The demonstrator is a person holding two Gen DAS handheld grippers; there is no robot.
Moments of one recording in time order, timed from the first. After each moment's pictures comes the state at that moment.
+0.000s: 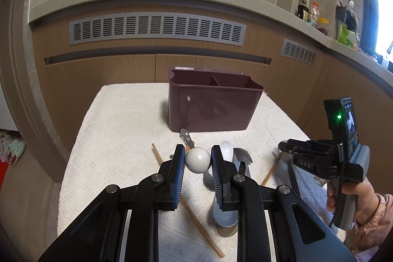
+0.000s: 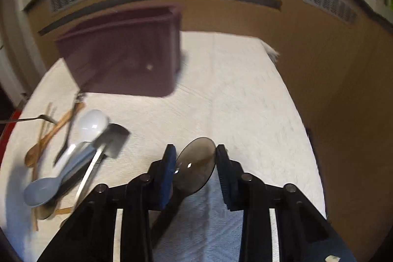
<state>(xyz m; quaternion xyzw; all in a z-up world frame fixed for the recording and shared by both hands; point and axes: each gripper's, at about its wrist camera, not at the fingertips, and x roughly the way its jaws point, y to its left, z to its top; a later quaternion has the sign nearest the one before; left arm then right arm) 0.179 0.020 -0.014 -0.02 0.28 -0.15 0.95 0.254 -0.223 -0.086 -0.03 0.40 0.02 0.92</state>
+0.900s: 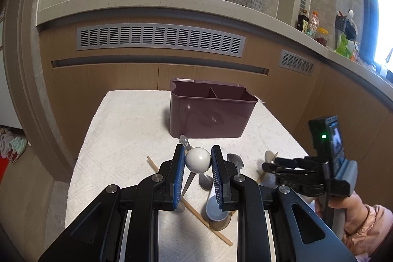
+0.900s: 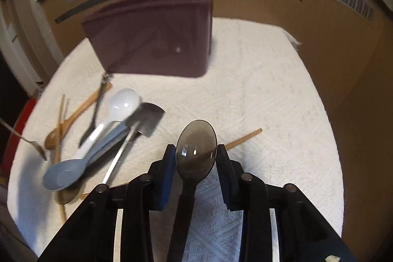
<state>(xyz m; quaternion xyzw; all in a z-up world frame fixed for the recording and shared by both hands) 0.155 0.027 0.007 -0.04 0.27 -0.14 0.95 0.241 -0.205 -0.093 -0.02 0.43 0.06 0.90</state>
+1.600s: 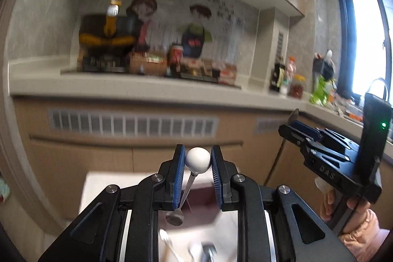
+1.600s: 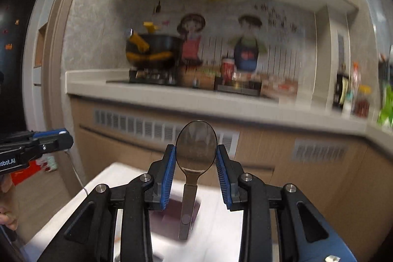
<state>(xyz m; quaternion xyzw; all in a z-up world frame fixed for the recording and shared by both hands) 0.233 0.017 0.169 -0.06 0.14 -0.21 0.97 0.231 -0.198 0.158 -0.08 0.10 0.07 0.99</state>
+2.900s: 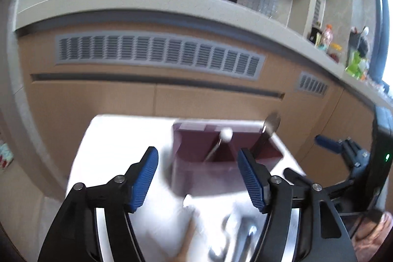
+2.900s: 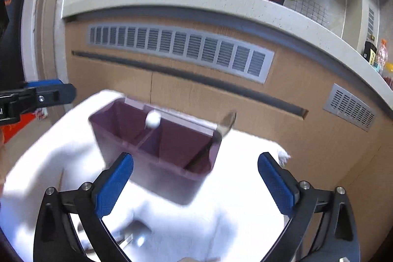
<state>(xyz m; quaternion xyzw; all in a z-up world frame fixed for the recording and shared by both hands) 0.281 0.026 0.019 -0.07 0.27 -0.14 0.95 0.297 -0.176 -0.001 -0.14 0.26 0.08 0.95</state>
